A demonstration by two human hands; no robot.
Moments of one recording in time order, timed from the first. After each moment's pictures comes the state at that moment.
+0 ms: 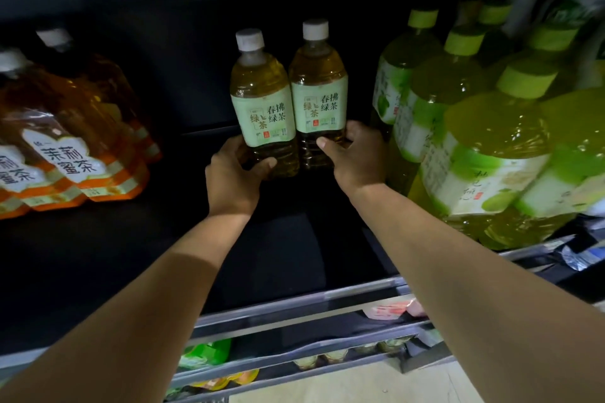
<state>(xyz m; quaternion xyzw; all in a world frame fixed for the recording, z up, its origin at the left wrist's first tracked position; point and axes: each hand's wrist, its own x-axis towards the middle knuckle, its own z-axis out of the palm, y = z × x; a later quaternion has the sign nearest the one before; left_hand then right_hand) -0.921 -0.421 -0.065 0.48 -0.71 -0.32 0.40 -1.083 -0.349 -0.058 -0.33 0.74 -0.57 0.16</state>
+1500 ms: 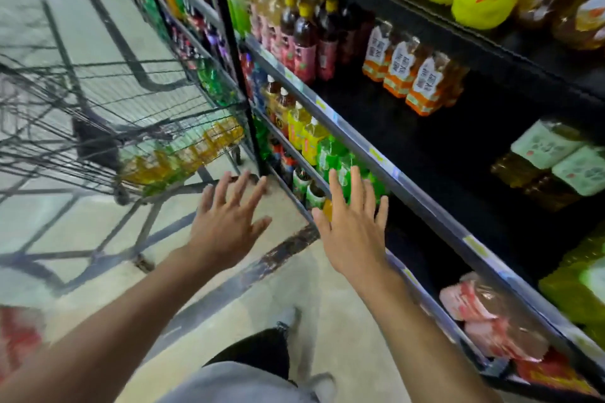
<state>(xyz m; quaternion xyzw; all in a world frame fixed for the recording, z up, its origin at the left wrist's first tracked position) -0.627 0.016 0.026 0.82 -0.56 -0.08 -0.05 -0.825 -0.089 0.024 -0.86 0.49 -0.05 0.13</state>
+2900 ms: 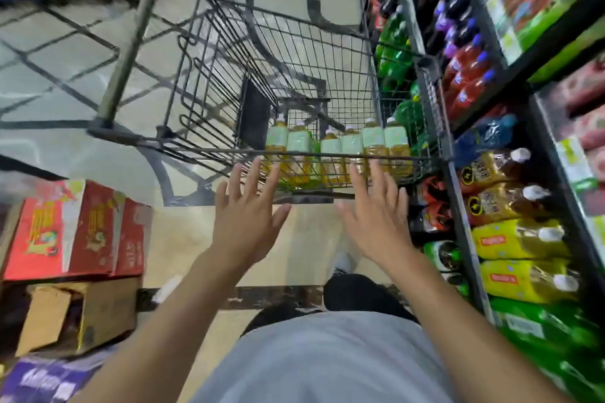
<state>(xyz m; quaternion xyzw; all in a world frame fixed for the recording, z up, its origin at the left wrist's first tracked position) -0.228 0.032 -0.031 0.96 -0.24 -0.14 0.00 -0.313 -0.173 -0.037 -0.95 0.21 0.14 0.18</state>
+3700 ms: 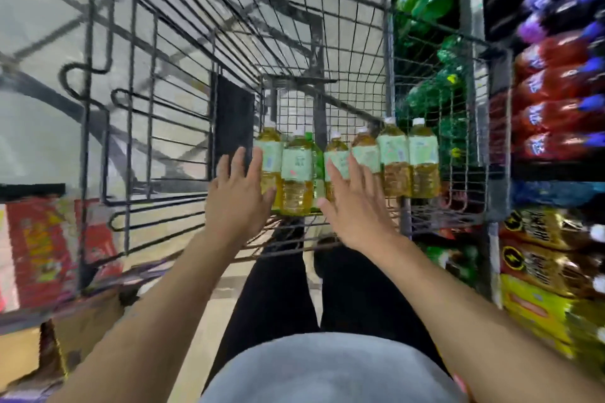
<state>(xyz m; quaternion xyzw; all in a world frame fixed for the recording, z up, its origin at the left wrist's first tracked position) 0.034 -0.045 -0.161 0.93 -0.16 -0.33 0.05 -0.060 -0.228 -0.151 -0.90 0.18 0.33 0.20</state>
